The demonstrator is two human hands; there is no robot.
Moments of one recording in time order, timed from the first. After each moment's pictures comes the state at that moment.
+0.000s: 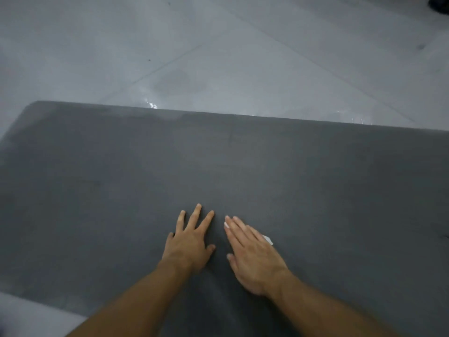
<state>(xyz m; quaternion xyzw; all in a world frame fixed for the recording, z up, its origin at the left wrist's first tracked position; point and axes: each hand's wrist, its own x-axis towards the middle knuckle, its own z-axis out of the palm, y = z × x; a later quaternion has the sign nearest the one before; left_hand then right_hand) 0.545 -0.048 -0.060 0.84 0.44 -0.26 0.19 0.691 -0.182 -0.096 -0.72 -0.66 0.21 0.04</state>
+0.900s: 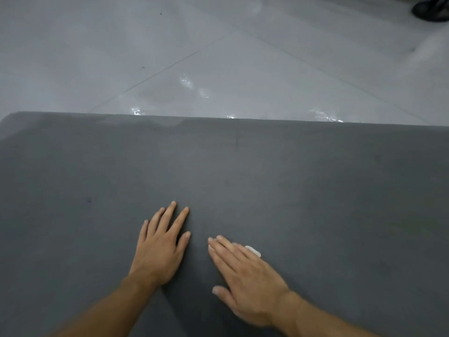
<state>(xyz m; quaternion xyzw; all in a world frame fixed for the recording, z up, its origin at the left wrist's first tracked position) 0.470 0.031 -0.105 0.89 0.43 -0.07 0.12 0.644 -0.154 -0.104 -0.68 -0.71 0.17 0.04</state>
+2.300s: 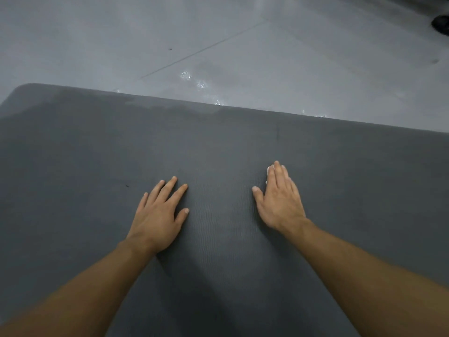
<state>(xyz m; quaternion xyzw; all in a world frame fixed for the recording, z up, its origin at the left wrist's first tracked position) 0.398 0.143 -0.098 0.90 0.41 -0.07 0.16 0.655 -0.007 -0.099 -0.89 -0.43 0.16 0.05</state>
